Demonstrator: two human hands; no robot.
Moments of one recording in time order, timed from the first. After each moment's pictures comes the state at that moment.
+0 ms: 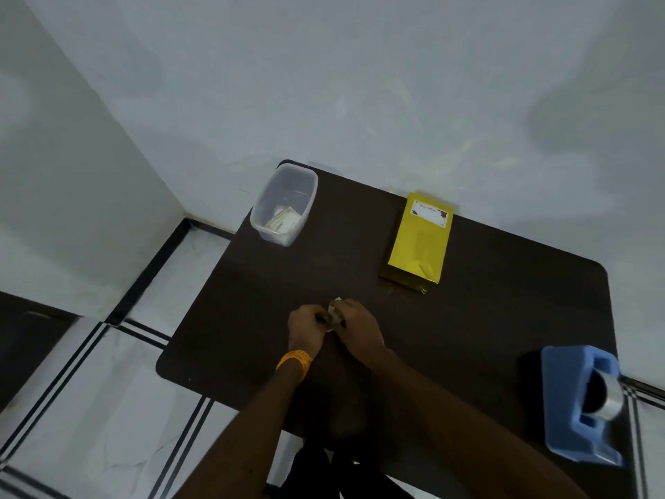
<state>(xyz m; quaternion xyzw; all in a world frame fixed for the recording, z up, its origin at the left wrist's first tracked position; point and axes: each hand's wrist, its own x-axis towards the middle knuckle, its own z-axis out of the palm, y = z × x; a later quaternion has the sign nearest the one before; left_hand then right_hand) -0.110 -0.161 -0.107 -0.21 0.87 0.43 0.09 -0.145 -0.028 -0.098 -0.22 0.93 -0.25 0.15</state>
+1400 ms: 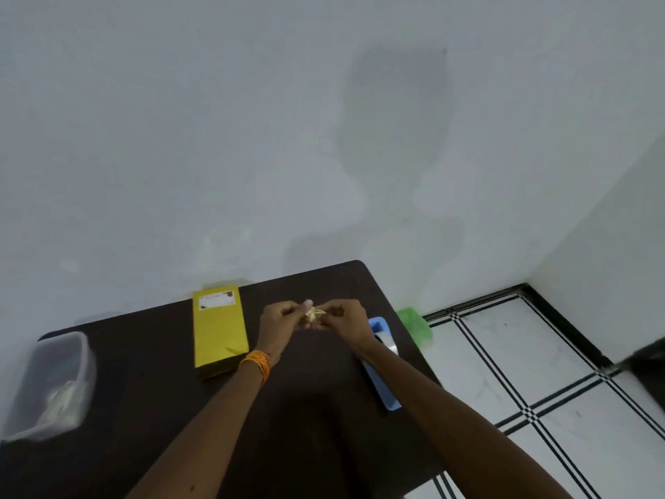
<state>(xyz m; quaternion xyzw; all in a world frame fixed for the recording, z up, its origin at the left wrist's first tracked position) -0.210 0.110 0.046 0.11 0.72 0.67 0.17 -0.141 0.260 0.063 0.15 0.75 -0.64 -0.06</state>
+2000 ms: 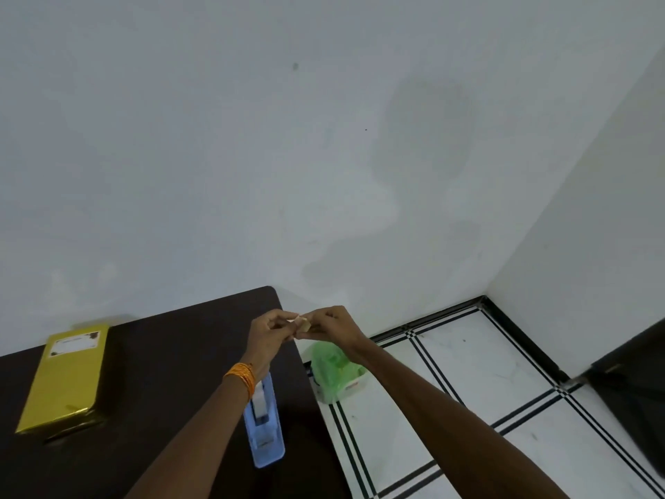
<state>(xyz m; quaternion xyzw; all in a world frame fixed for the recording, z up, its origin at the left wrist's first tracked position) -0.152 0.380 0.058 0.10 0.70 0.68 0.18 -0.080 0.533 0.094 0.12 0.66 -0.74 0.03</state>
